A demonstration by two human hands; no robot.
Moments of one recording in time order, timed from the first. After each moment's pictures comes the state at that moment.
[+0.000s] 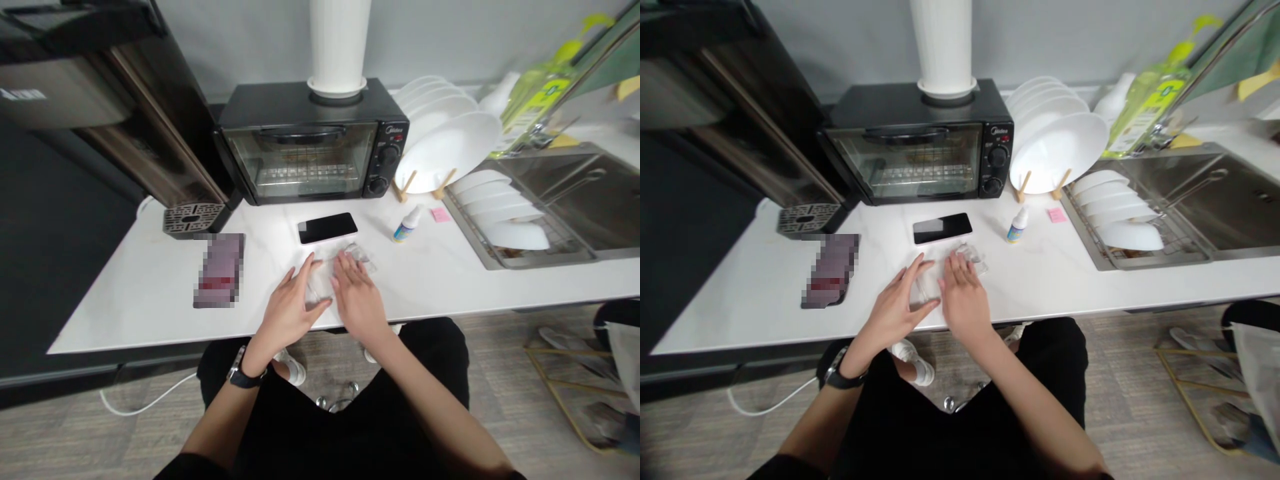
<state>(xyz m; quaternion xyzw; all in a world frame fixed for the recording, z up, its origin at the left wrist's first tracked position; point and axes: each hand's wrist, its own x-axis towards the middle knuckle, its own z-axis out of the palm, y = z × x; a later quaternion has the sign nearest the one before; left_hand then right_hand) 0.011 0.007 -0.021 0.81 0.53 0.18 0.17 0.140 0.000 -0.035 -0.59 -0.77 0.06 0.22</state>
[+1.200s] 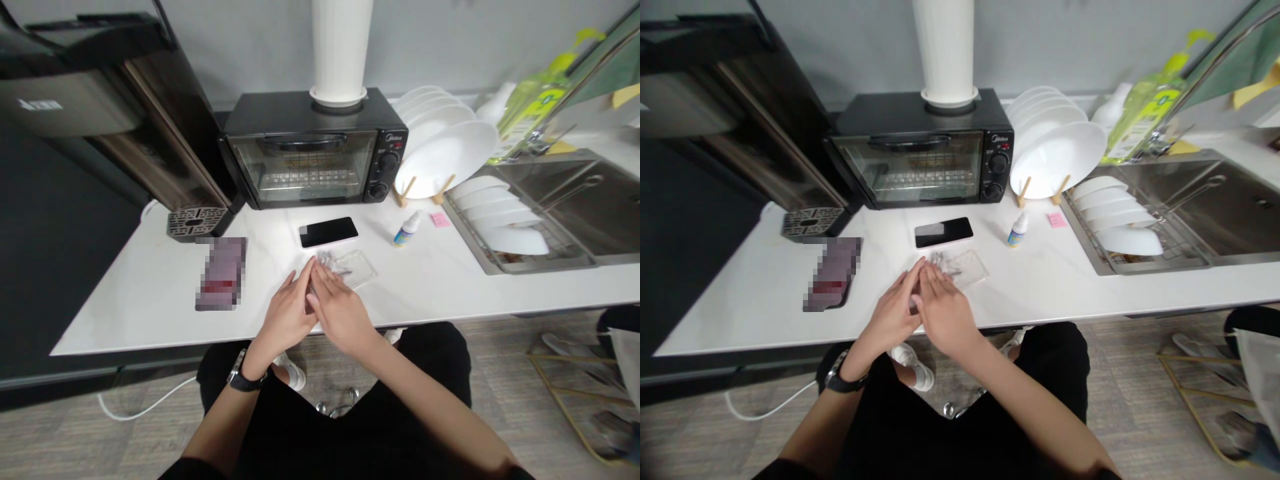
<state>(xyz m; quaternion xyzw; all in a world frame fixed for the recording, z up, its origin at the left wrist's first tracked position) 0.008 0.008 -0.021 0.81 0.53 0.18 0.16 0.124 -0.001 -0.030 -0.53 -0.81 0.07 0.23</state>
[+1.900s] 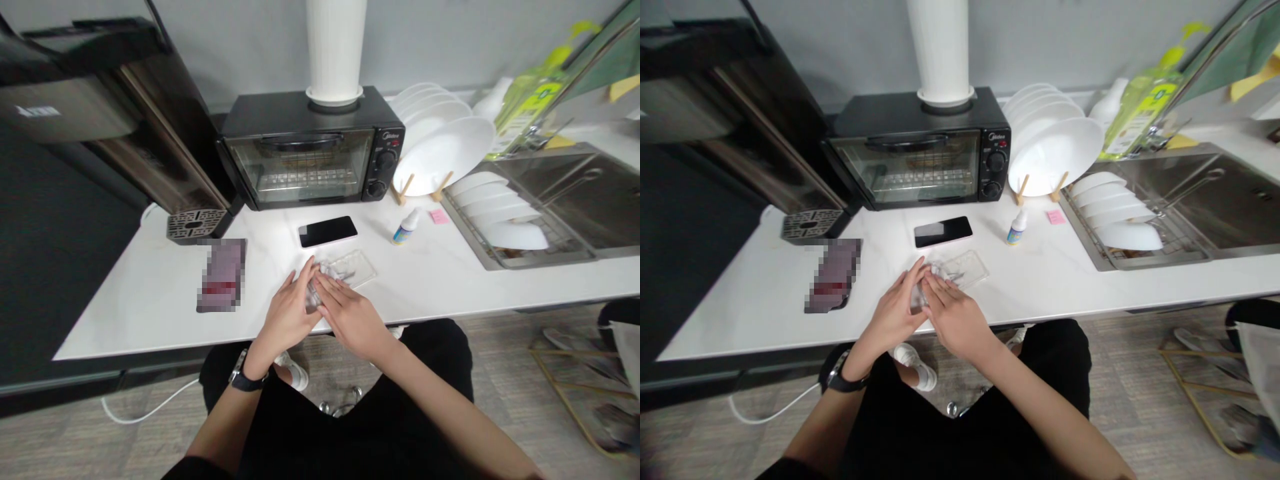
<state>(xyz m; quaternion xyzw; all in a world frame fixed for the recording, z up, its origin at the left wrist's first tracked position) 0.008 0.008 -0.023 0.82 0.51 0.19 0.18 0.141 -0.011 -0.036 -0.46 -0.85 0.09 0.22</state>
